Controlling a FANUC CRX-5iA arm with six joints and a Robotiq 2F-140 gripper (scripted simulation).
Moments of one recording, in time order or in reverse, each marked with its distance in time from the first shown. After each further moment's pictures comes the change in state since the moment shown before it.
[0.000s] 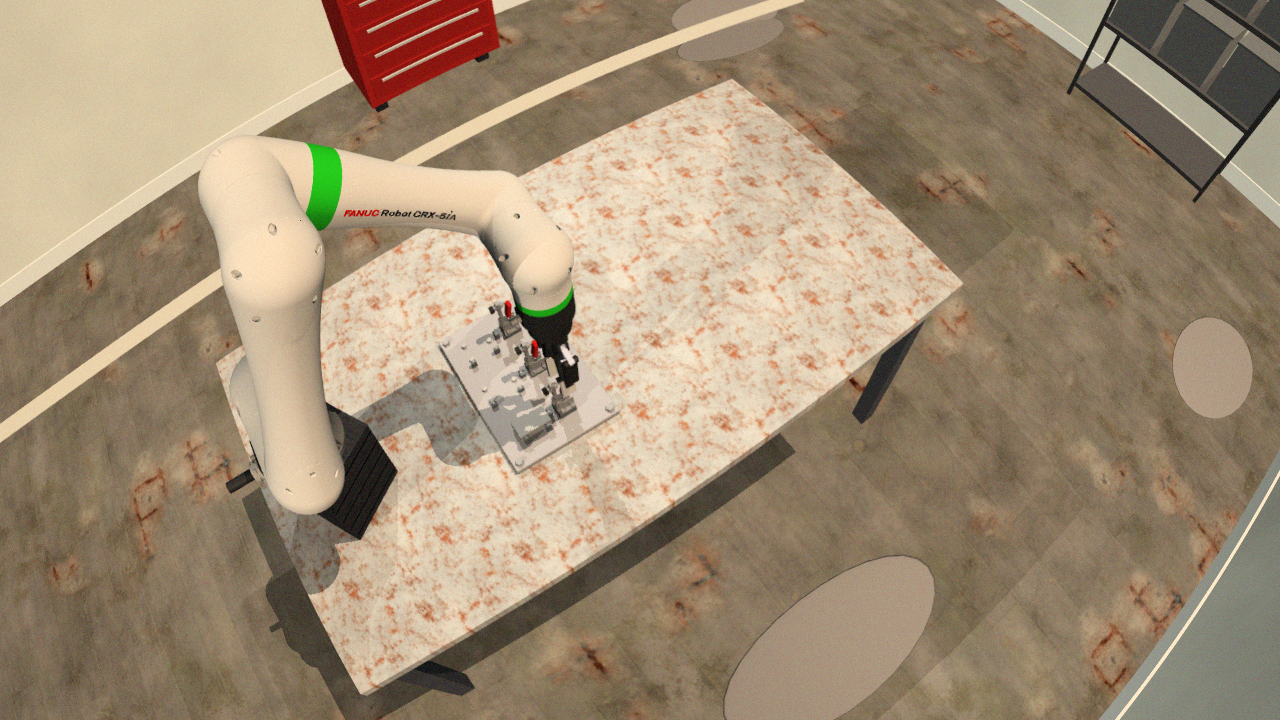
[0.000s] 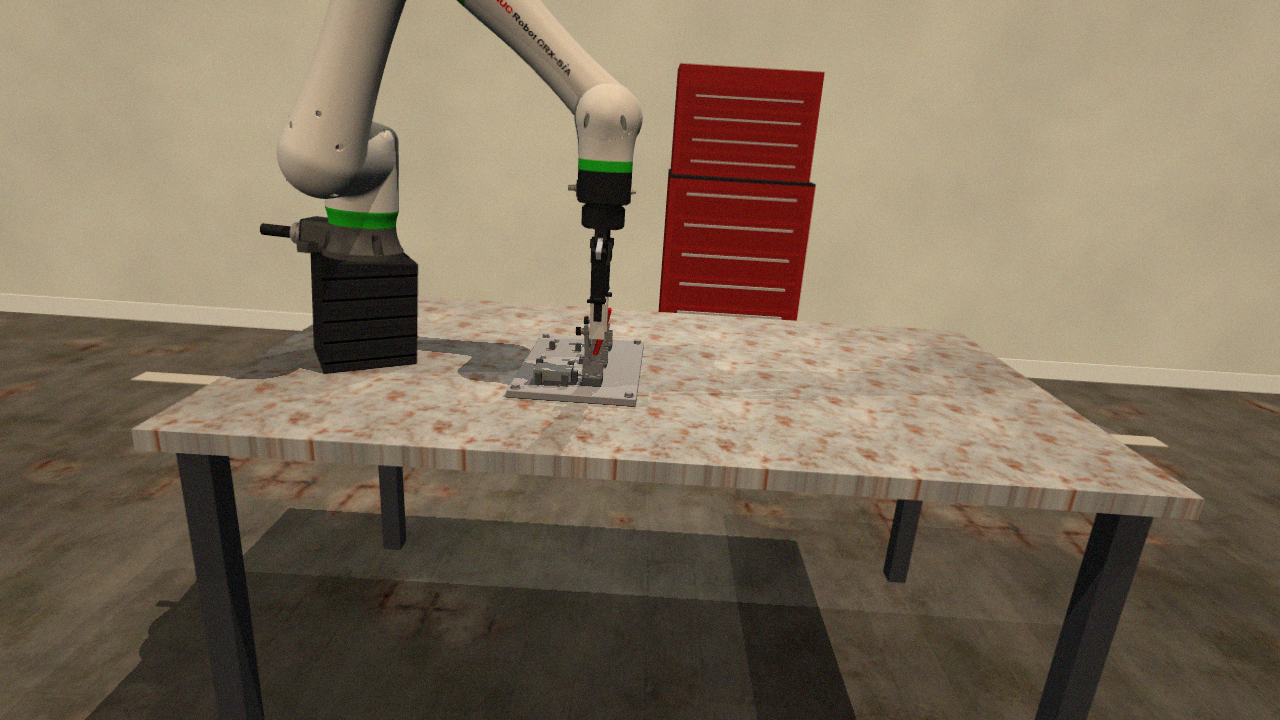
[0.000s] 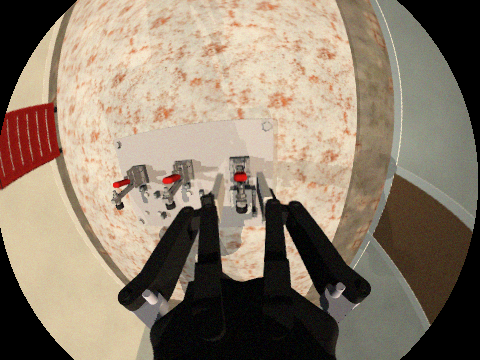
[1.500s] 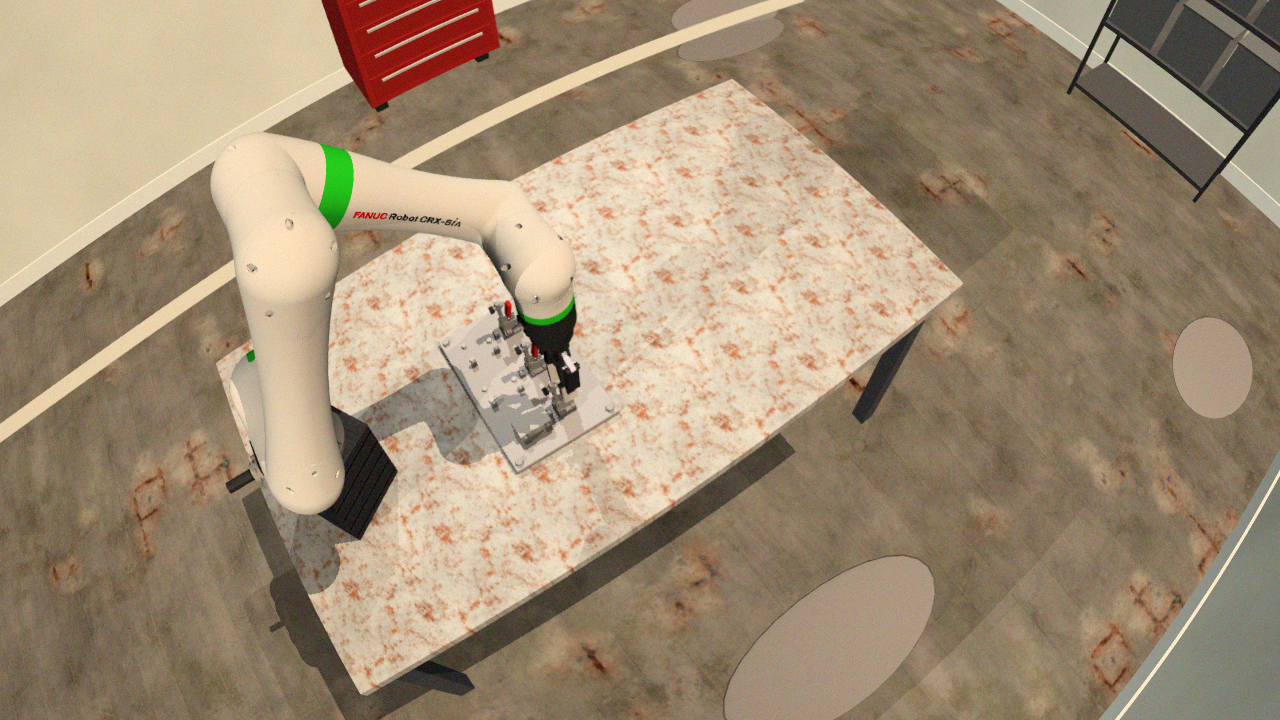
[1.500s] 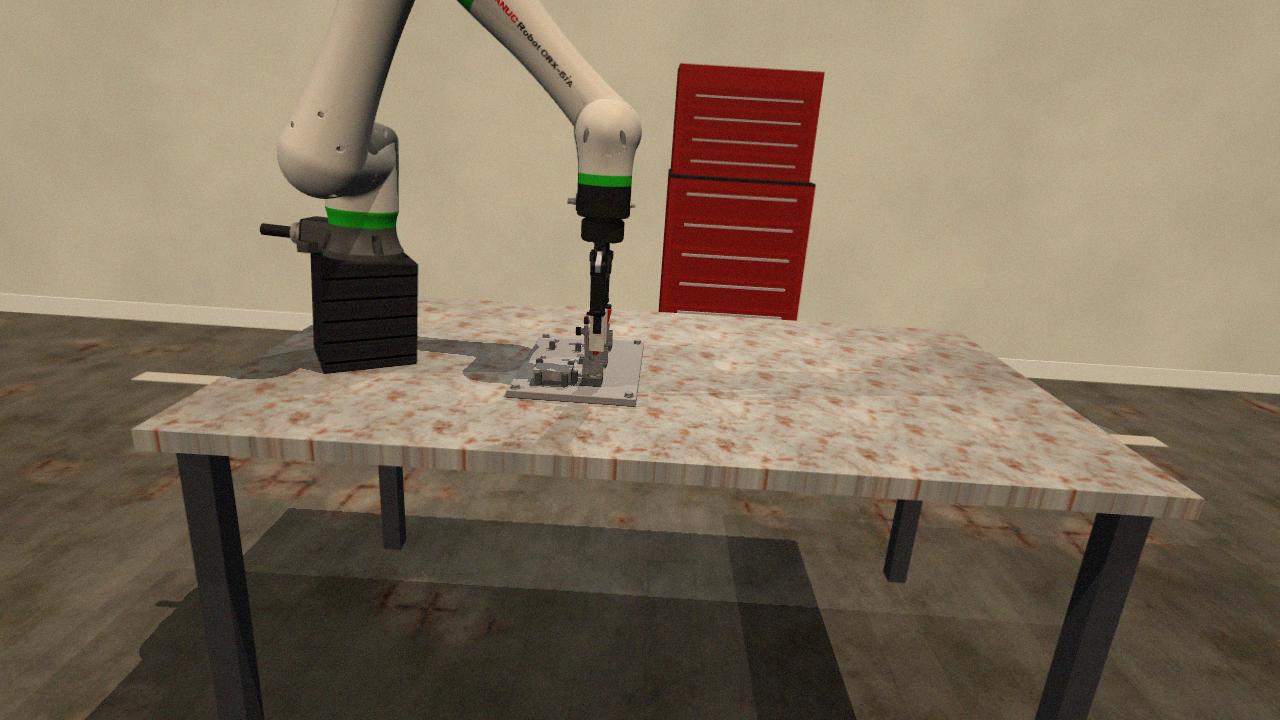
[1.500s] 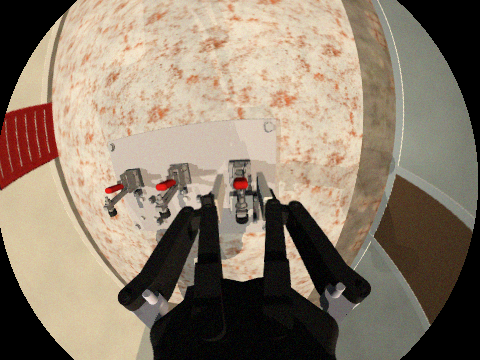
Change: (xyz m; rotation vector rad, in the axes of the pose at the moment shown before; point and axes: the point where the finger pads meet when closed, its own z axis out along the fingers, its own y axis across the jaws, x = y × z) arm 0.000 0.000 0.023 0.000 0.000 0.000
